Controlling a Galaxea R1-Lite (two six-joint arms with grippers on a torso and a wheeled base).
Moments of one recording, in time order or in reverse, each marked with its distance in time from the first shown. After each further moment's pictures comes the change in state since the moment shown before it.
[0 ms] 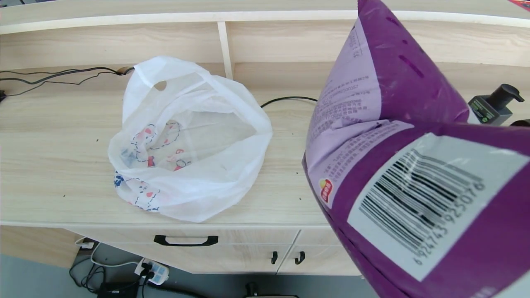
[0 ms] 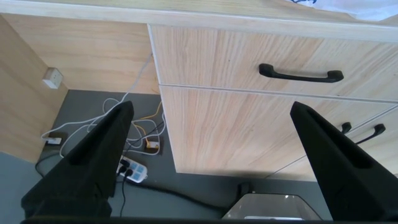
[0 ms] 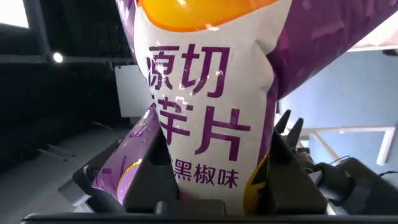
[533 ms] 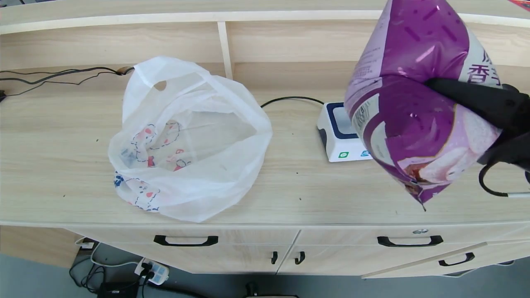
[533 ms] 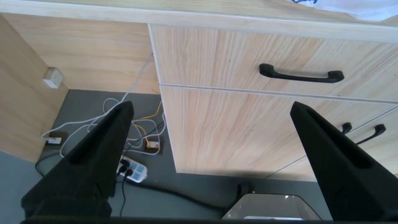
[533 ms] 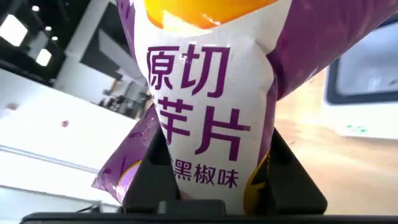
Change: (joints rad) left arm 0.001 0.000 0.000 0.000 0.000 -0.001; right arm -0.404 0.044 -0.212 0.211 0.025 -0.644
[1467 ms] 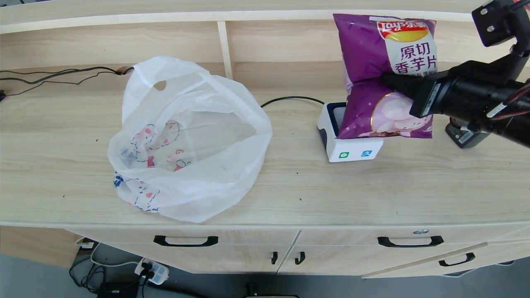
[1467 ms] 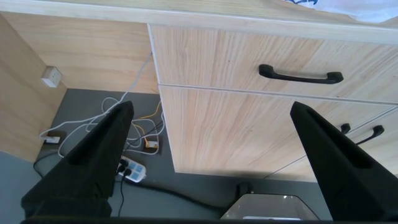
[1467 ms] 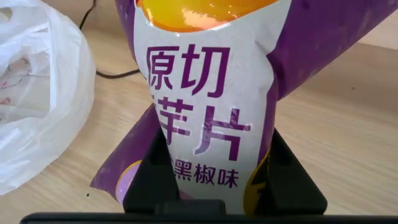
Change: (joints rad) left arm 0.000 0.000 0.000 -0.001 0.000 -0.008; right arm -0.080 0.276 -0.349 0.208 -0.263 -0.826
